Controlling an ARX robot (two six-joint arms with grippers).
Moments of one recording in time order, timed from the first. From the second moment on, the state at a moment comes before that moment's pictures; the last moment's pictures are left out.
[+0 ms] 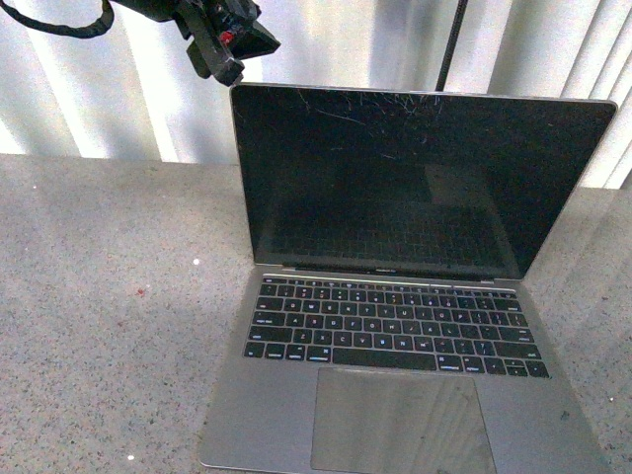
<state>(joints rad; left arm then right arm) -0.21 1.90 1.41 0.07 0.37 0.87 -0.31 1.81 1.26 0.22 -0.74 -0.82</state>
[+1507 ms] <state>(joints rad) -0.25 1.92 1.41 0.02 0.37 1.19 -0.16 1.87 1.30 -0.06 -0.76 -1.14</state>
